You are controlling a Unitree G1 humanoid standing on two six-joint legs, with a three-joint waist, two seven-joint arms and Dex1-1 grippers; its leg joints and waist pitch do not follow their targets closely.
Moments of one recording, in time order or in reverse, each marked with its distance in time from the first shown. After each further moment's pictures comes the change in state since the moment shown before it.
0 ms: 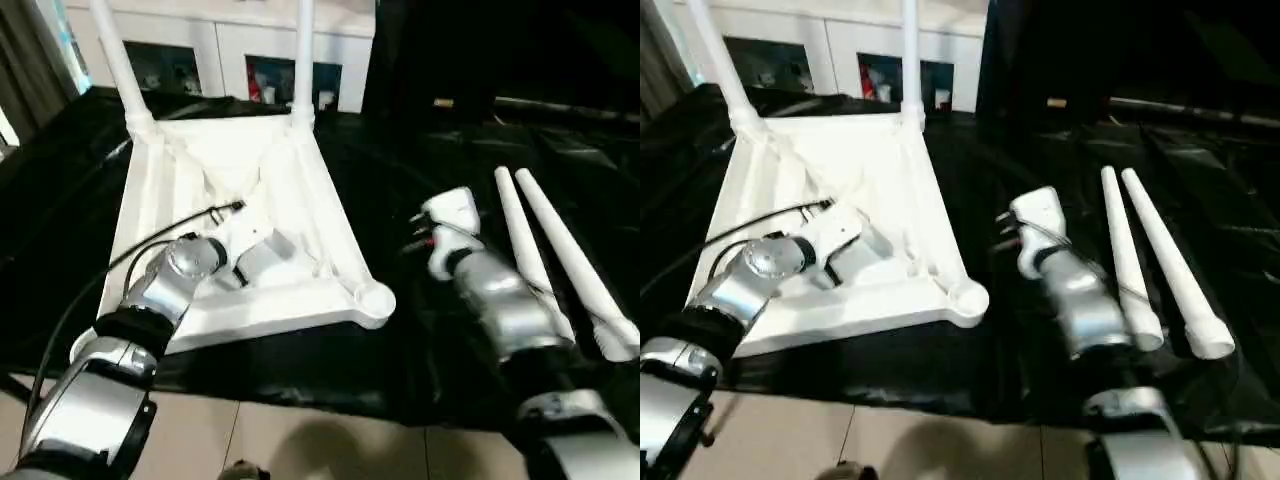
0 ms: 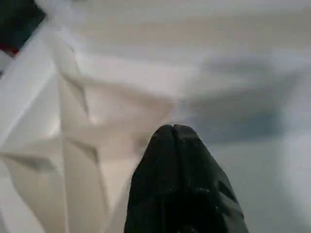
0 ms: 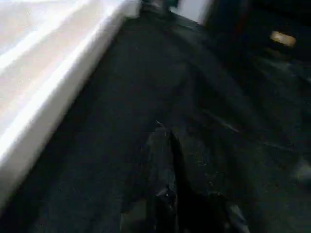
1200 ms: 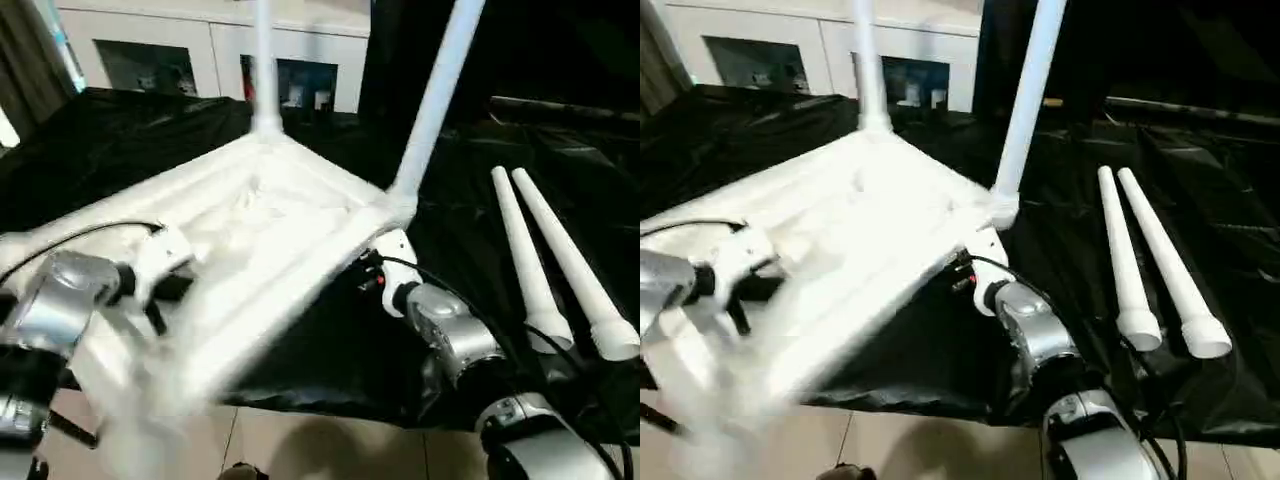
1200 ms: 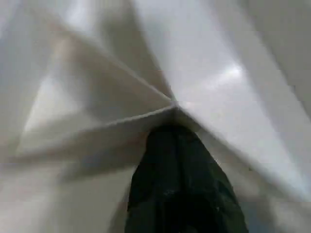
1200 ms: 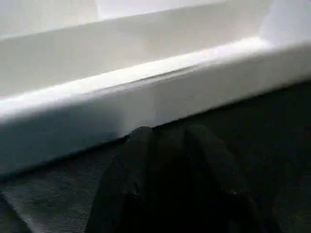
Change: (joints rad) left arm 0.277 0.303 0.040 -0.450 -0.150 0.401 -0.641; right arm -0.016 0.199 0.122 0.313 0.008 -0.188 0.096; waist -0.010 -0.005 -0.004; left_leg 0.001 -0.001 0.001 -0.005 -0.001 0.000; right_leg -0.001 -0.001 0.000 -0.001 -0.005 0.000
